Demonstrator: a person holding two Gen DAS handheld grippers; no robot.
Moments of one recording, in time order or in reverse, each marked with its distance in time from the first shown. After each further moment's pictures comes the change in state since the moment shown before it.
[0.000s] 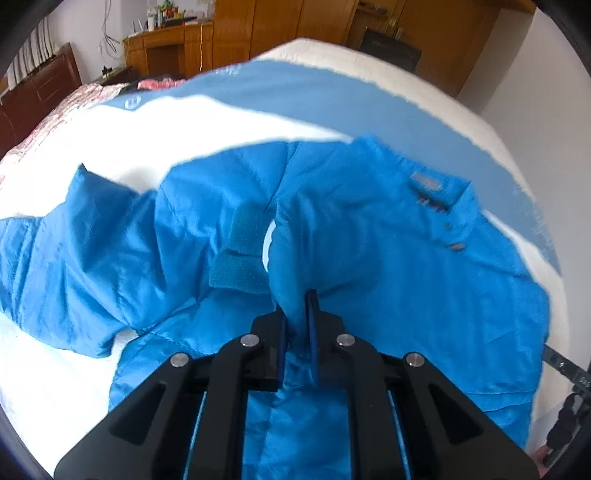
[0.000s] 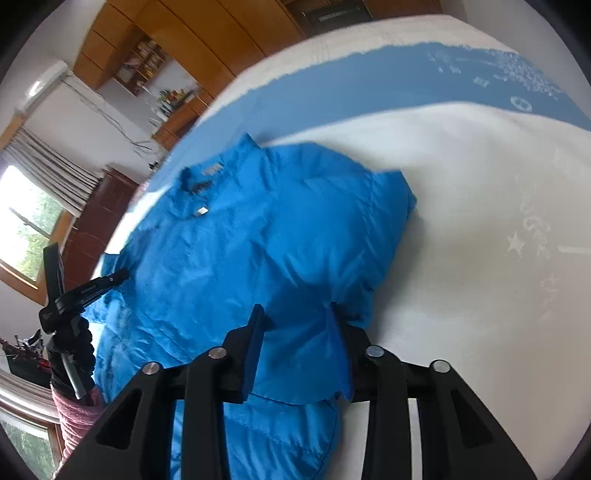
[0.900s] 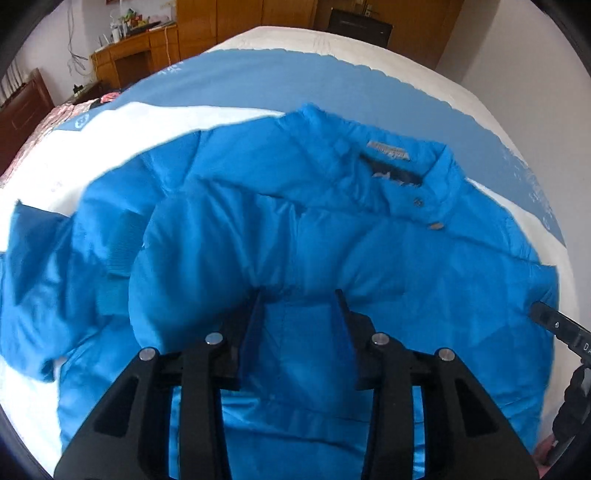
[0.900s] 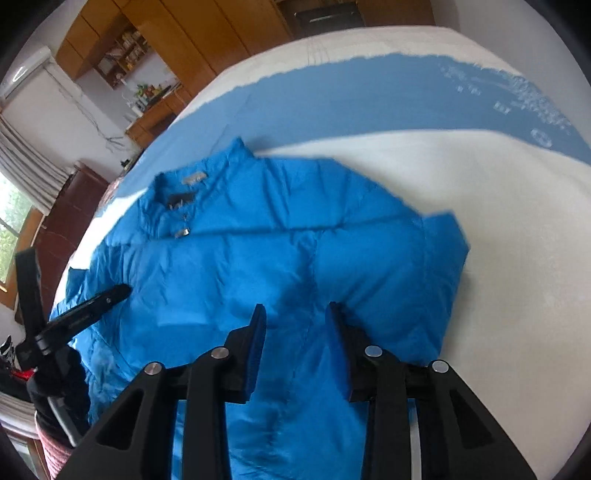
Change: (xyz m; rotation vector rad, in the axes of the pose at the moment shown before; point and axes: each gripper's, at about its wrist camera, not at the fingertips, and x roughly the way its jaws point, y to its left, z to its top) left arm 0.025 -0.051 -0.002 0.124 0.014 -0.024; right arm 0.039 0.033 0.029 -0.030 -0.017 -0.118
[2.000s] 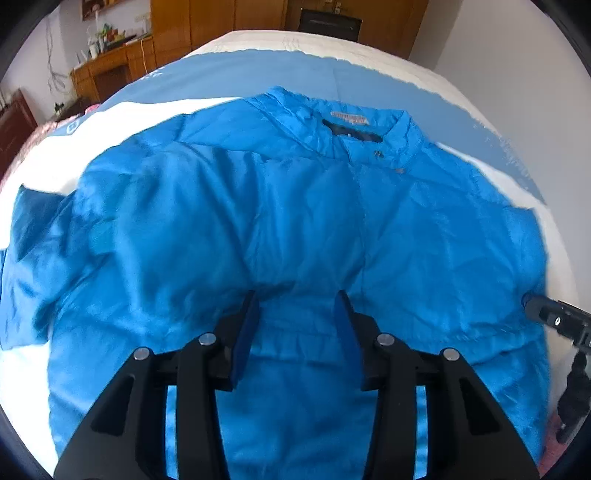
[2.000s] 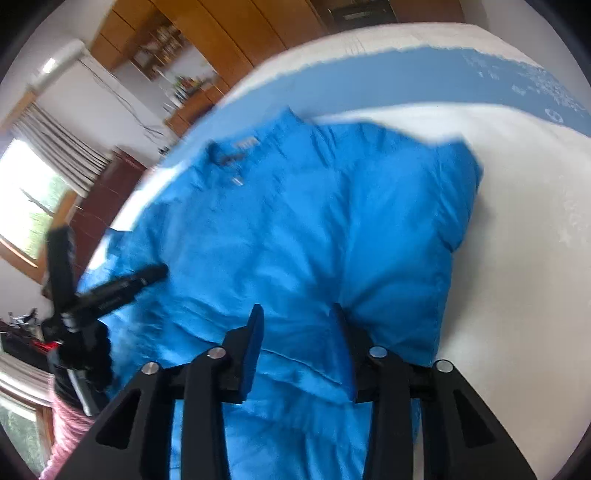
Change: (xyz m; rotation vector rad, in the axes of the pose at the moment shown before) left arm -0.034 -0.005 -0.046 0.071 -0.012 -0.054; right arm -0.039 0.005 -0.050 -0.062 -0.019 0.166
